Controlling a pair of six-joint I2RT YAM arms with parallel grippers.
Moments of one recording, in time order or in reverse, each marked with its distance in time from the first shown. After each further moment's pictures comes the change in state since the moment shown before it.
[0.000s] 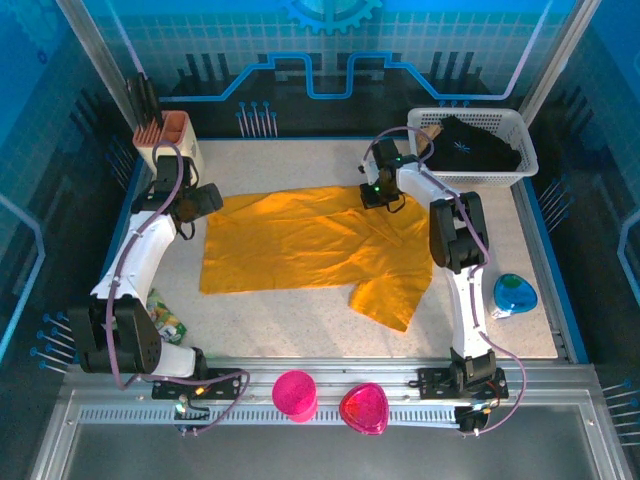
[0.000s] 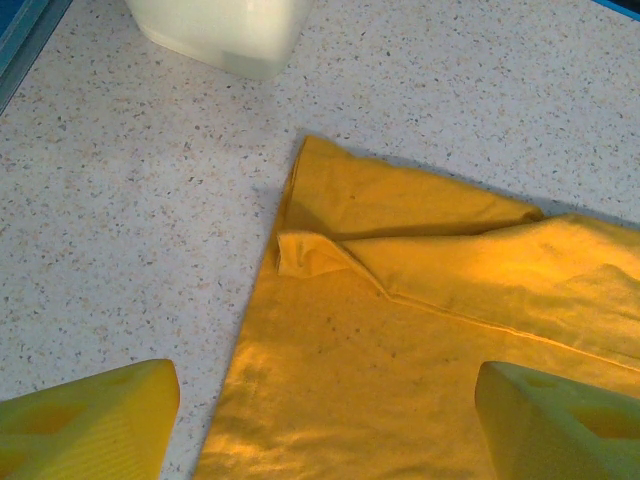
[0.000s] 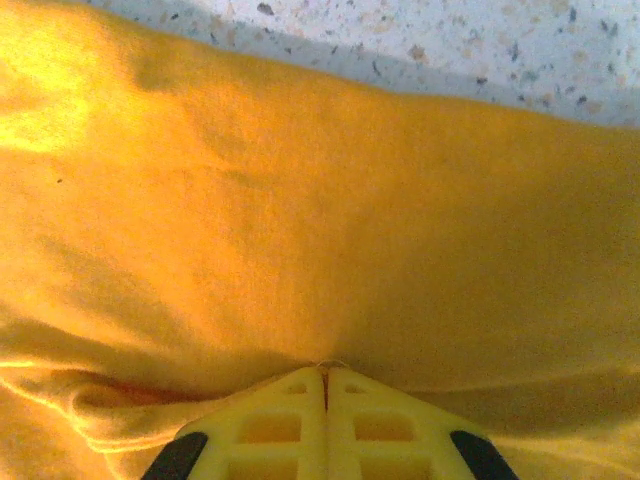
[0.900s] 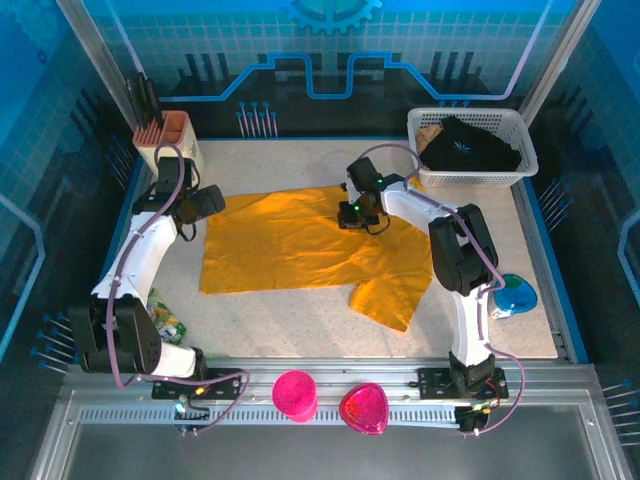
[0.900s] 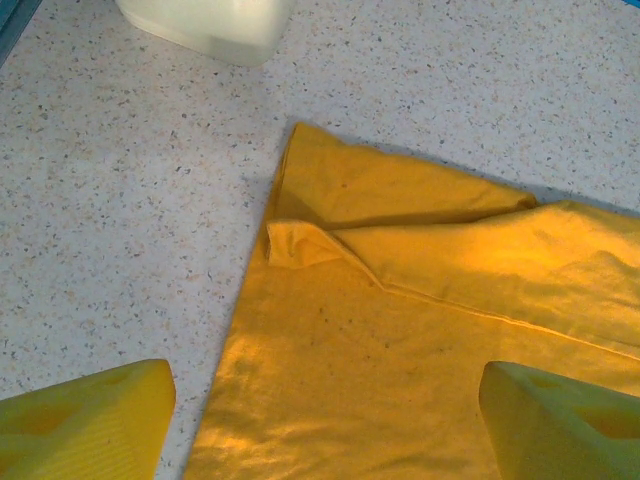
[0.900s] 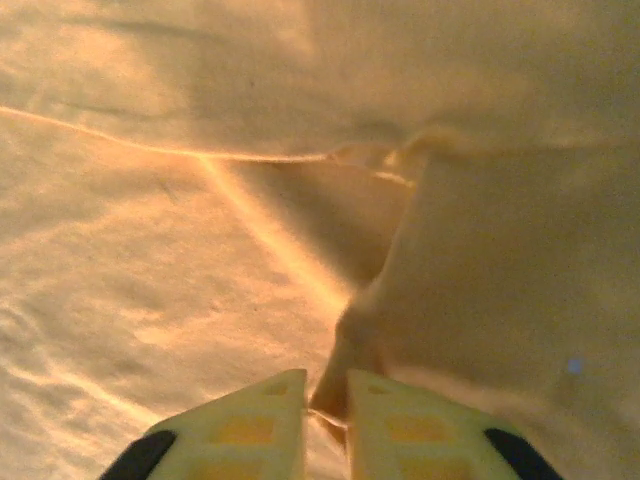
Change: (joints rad) left arm -0.005 0.000 -0.013 0.005 0.020 0.001; right arm 0.185 -0.238 -0.312 0.098 -0.018 0.341
